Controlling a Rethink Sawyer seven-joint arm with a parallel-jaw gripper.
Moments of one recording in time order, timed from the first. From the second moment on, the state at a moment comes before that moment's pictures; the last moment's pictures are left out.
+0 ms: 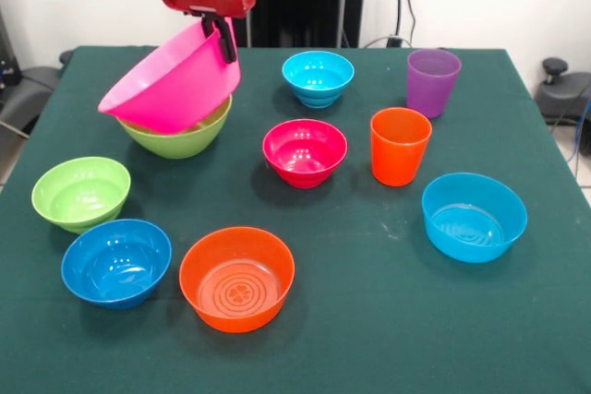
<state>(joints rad) -0.68 -0.77 0.21 1.90 -0.07 0.56 1.74</state>
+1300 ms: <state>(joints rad) -0.68 -0.79 0.22 1.90 -0.11 0.56 1.74</state>
